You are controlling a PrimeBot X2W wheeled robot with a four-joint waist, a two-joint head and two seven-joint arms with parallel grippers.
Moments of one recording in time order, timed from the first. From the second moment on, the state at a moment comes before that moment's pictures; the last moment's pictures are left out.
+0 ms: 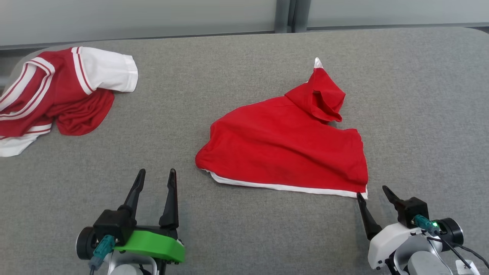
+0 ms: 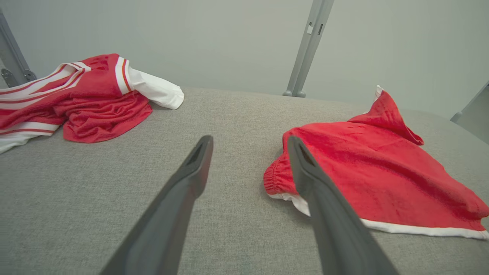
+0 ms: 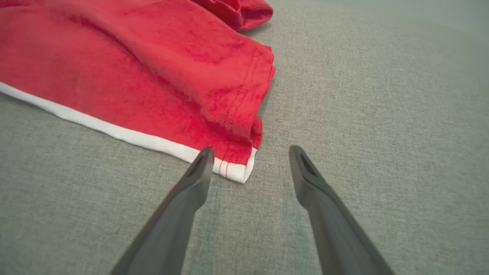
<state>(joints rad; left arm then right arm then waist) -0.07 0.06 -0.19 0.20 -0.27 -0.05 -0.26 -0.16 -0.13 0.08 0.56 0.04 0.13 -0.26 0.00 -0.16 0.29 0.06</state>
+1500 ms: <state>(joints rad) -0.07 0.05 -0.17 0.27 -0.27 -0.08 -0.26 -0.21 -0.15 0.13 0.55 0.10 0.13 -0.26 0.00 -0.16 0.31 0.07</state>
